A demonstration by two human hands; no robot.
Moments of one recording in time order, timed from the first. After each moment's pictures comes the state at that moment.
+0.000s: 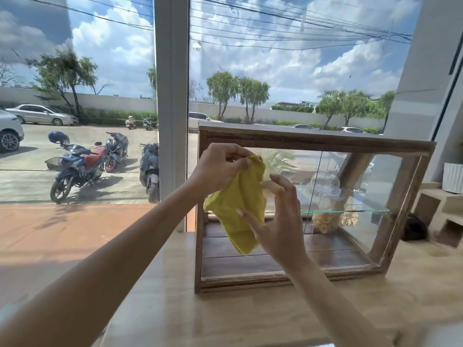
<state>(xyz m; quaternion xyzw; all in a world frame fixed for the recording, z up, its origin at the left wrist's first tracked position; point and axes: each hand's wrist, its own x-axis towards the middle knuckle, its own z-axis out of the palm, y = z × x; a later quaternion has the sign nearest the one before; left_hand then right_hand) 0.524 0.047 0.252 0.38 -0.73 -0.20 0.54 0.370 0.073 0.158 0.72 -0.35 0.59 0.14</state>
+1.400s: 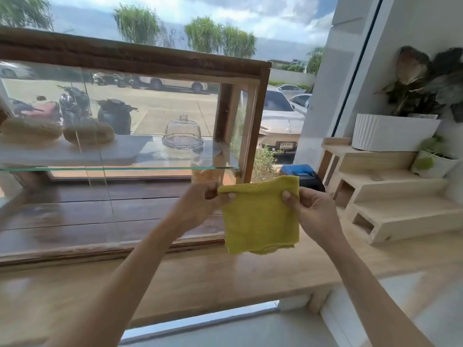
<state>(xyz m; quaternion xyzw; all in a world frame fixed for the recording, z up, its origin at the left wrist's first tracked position) 0.112 -0.026 0.098 0.44 -0.67 -0.41 0.43 -0.124 -0.001 0.098 0.63 -0.50 0.54 -0.23</state>
